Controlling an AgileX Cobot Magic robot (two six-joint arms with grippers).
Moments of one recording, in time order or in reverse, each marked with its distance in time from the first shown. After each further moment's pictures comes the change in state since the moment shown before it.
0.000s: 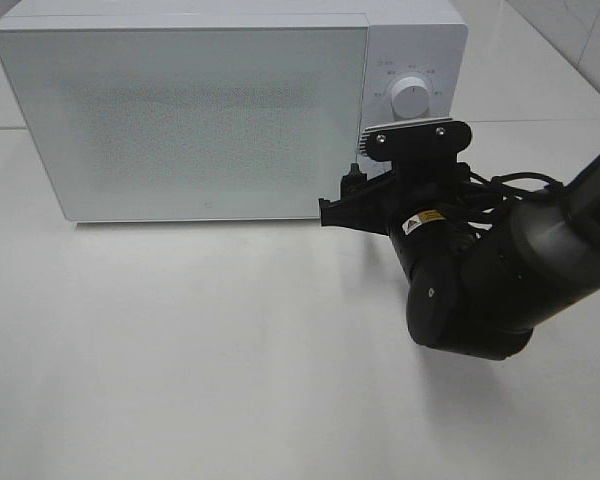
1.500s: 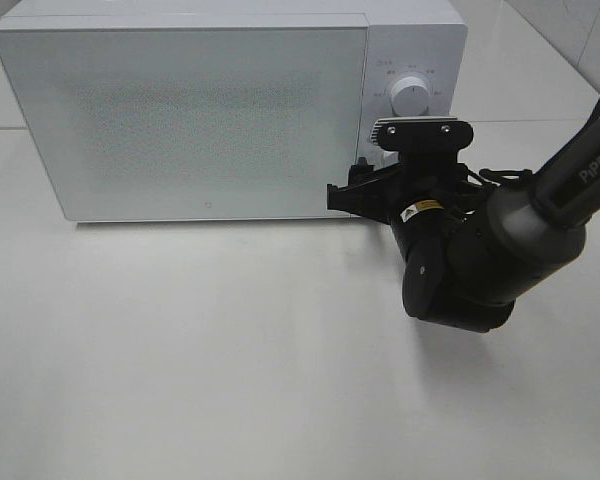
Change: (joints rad) left arm 0.000 0.000 0.000 0.000 -0.001 0.000; right arm -0.102 0.101 -0.102 -0.063 0.028 0.105
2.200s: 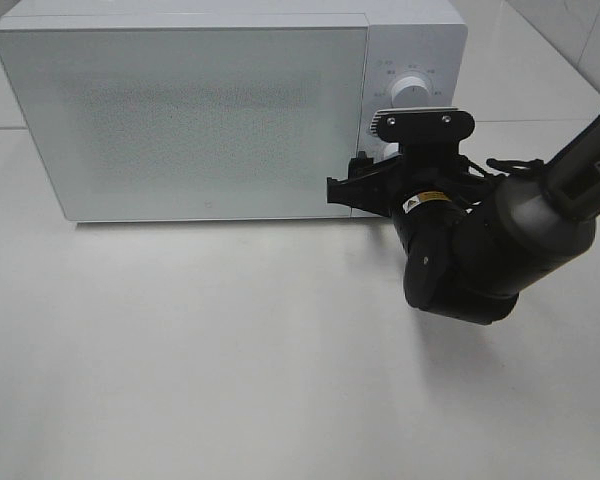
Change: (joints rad) left arm 0.000 0.000 0.000 0.000 0.000 0.000; right arm 0.002 -0.039 0.002 0.010 0.022 -0.034
